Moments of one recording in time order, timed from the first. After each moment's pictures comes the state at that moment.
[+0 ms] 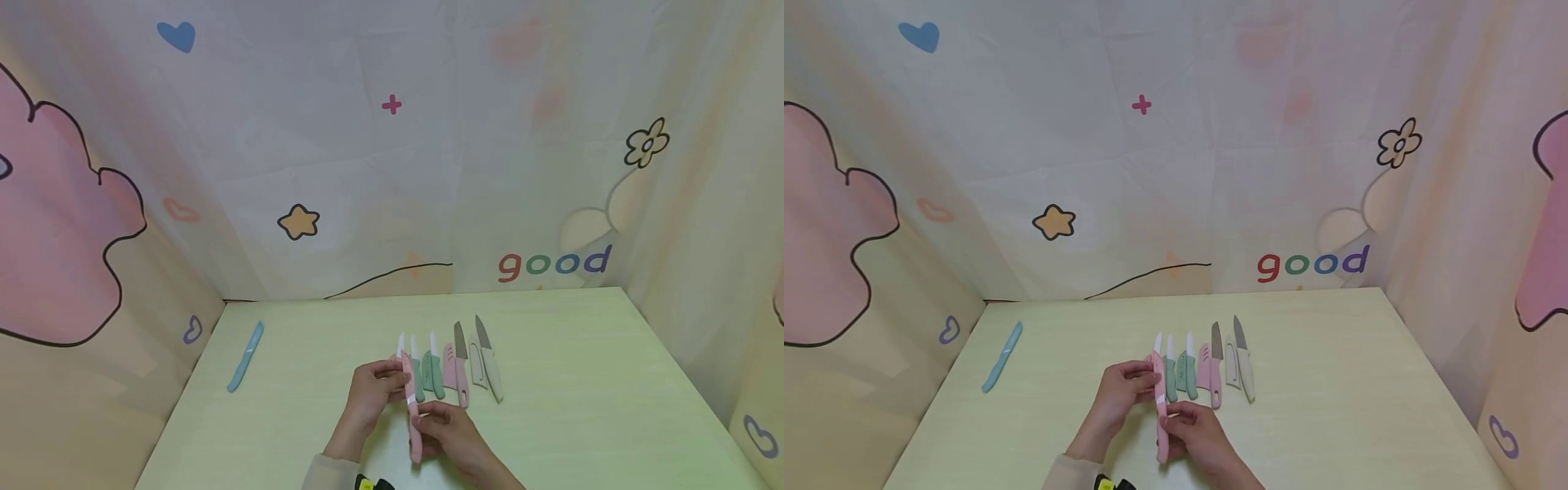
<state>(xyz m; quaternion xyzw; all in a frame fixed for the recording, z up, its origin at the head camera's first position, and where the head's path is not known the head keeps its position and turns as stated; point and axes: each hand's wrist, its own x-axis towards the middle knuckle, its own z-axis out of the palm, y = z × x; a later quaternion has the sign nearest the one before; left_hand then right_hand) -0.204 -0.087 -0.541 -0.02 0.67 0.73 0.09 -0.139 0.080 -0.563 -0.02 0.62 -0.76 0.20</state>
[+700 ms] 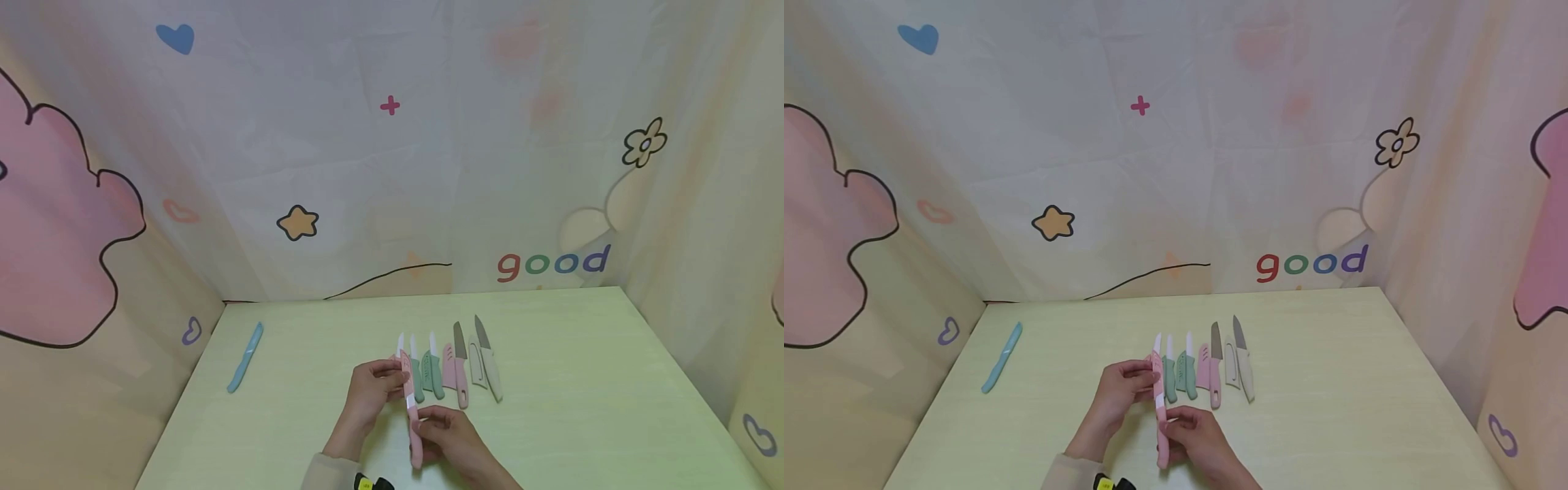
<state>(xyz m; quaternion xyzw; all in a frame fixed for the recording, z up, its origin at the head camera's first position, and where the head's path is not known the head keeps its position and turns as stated) -0.204 -0.088 -0.539 -0.02 0.67 0.74 0.09 -0.132 0.082 -0.563 -0.01 0.62 -0.75 0.21</state>
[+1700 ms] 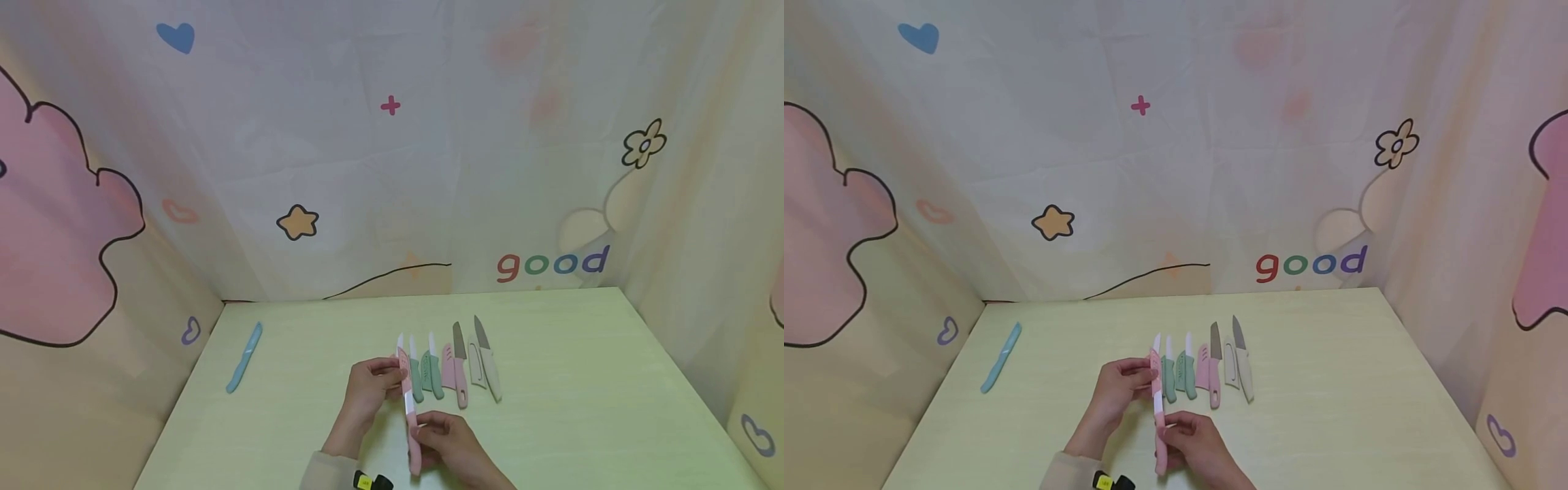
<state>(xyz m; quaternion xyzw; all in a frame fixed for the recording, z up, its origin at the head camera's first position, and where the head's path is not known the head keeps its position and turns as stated) -0.207 -0.090 -0.537 -0.02 0.67 0.74 0.08 -0.126 0.081 -0.560 0.01 0.63 -0.74 0.22</state>
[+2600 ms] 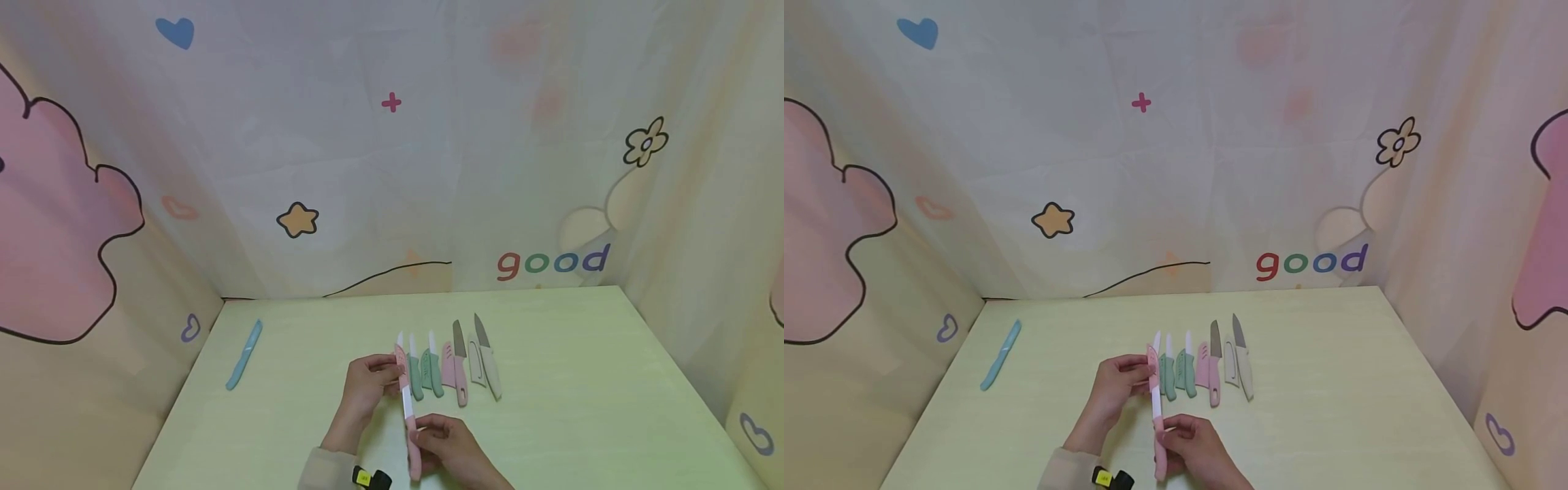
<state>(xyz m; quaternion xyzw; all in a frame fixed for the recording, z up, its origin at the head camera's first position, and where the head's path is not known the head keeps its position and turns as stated) -0.209 -0.093 -0.537 -0.04 0.68 0.72 0.08 -0.118 0.082 -0.560 -0.01 0.64 -0.74 0.23</state>
